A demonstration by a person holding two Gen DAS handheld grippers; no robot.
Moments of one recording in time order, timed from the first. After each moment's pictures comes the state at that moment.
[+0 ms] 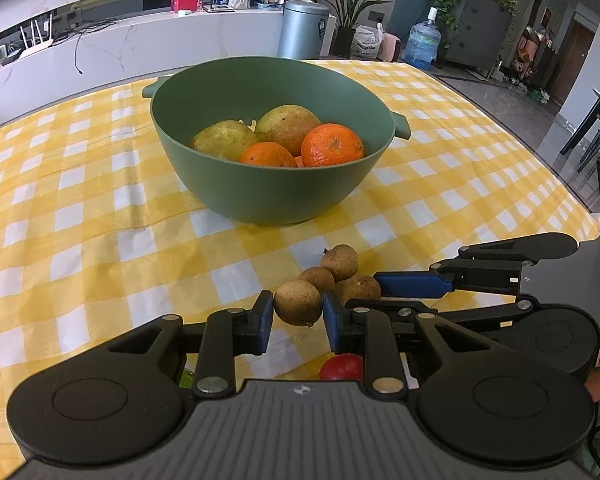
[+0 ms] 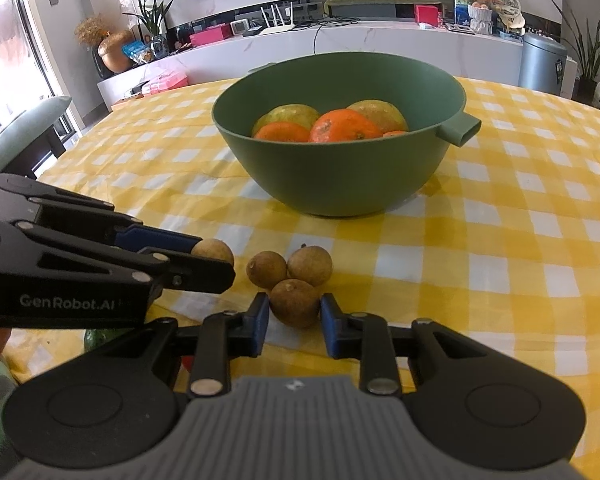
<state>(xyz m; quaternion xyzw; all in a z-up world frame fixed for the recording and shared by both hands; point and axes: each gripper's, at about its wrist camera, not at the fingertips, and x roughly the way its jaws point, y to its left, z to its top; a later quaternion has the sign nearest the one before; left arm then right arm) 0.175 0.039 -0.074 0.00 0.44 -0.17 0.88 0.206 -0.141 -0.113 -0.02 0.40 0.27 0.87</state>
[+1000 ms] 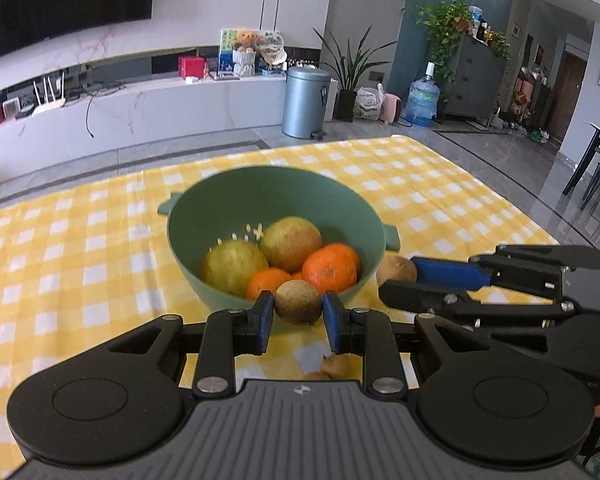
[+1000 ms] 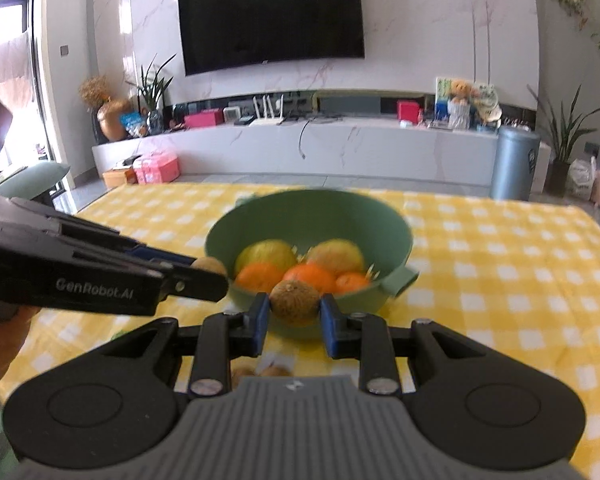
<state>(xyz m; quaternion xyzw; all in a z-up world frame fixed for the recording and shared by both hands) 0.189 0.033 -0.018 0.00 0.34 -0.16 0.93 0.207 -0.166 -0.051 -0.02 0.26 0.25 0.93</state>
